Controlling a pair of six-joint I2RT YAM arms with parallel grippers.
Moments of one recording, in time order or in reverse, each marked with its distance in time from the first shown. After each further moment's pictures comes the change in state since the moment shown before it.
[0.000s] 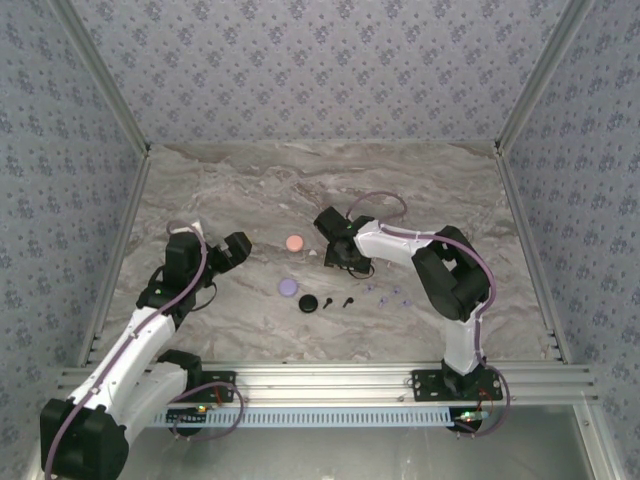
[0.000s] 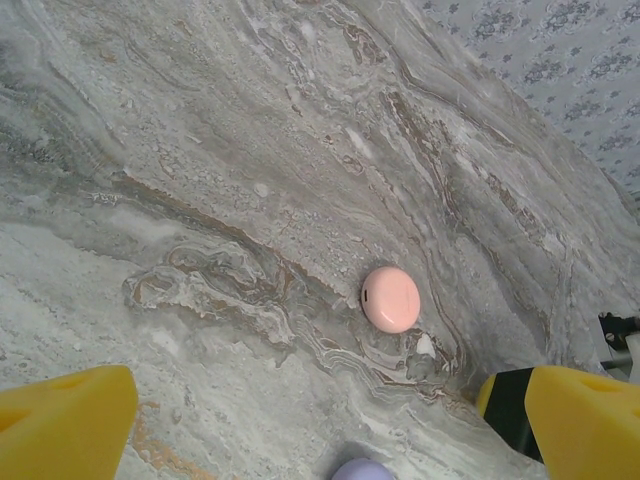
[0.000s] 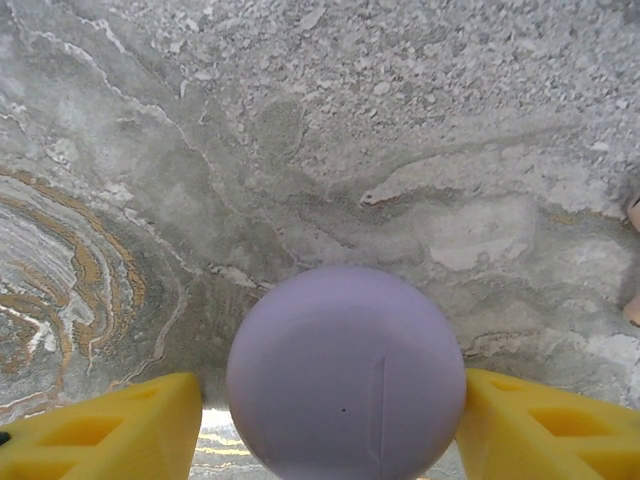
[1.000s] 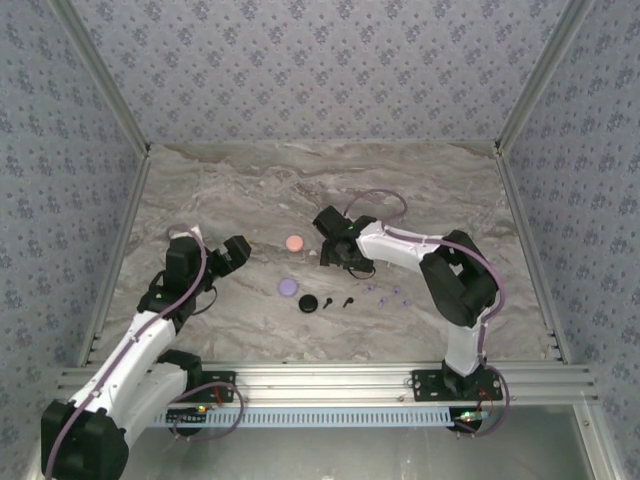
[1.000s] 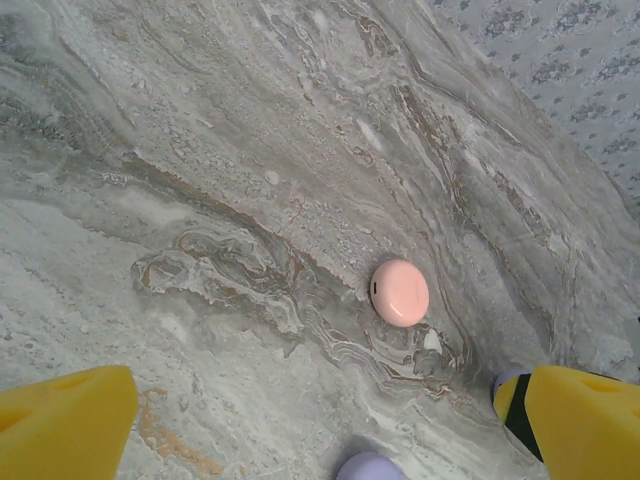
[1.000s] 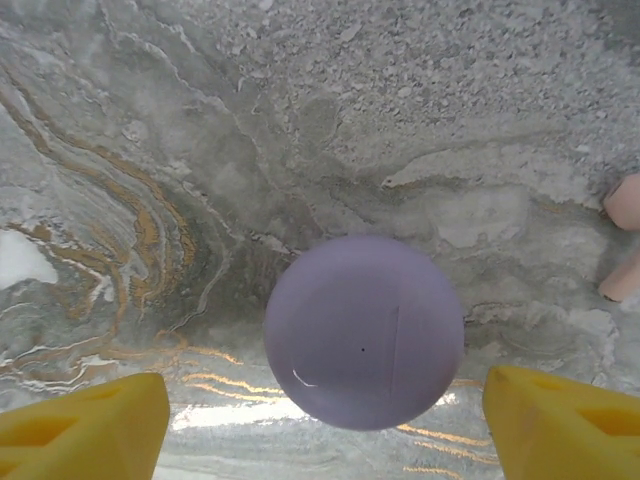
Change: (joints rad) left arm 0.002 -0.023 -0.041 0.012 0.000 -0.021; right arm 0.024 -0.050 -0.007 -0.012 0.008 -0.021
